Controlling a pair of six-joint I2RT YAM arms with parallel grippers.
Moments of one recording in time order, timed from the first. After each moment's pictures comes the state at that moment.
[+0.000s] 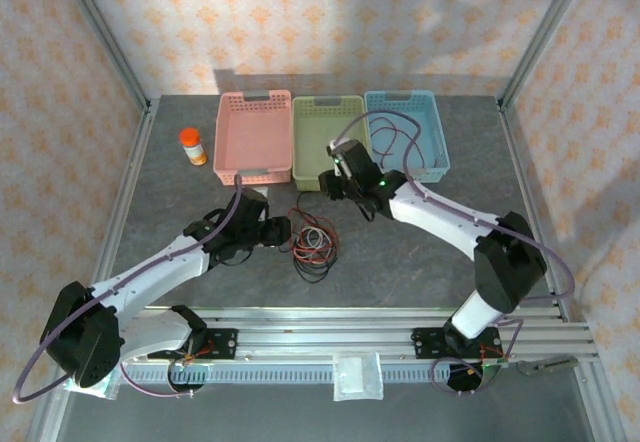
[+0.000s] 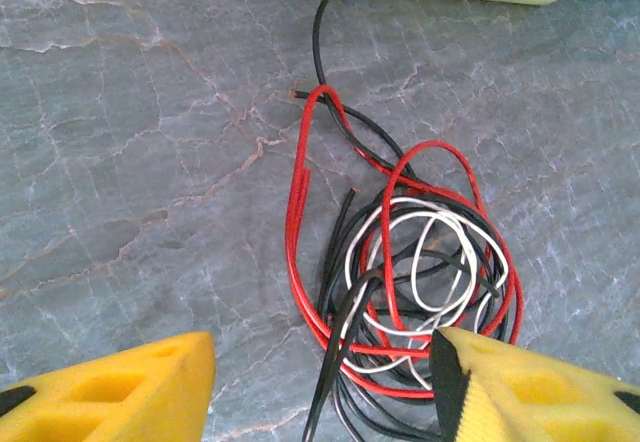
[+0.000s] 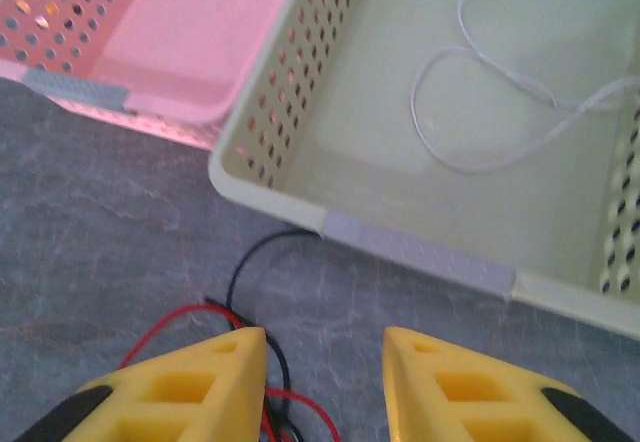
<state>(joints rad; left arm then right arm) -0.56 1.14 0.68 -0.43 0.01 -0.62 0.72 1.59 1.18 -0.34 0.10 0.35</state>
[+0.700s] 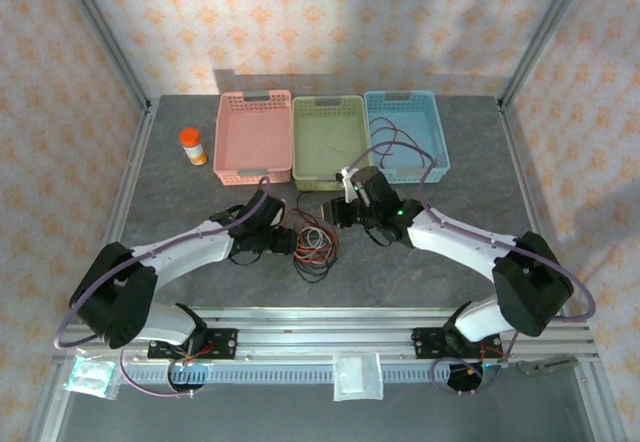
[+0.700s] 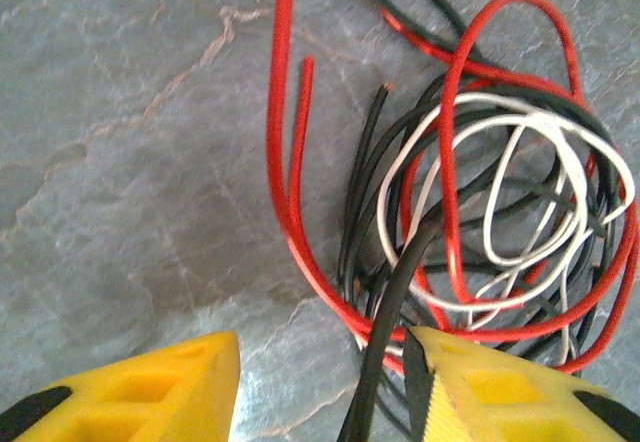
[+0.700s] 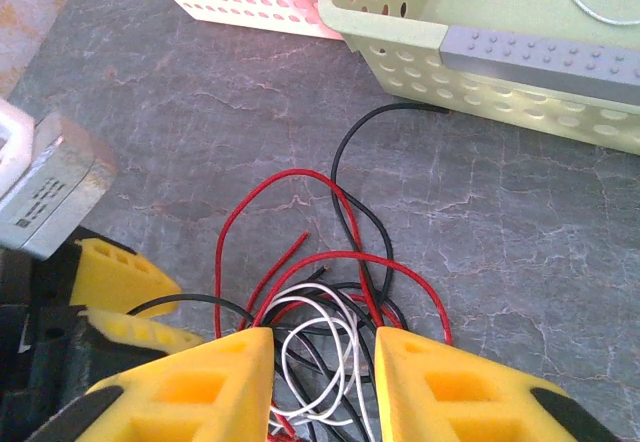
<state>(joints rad) -0.57 1.39 0.72 -0.43 0.10 -0.53 0.72 1.43 0.88 -0.14 -0.17 0.42</state>
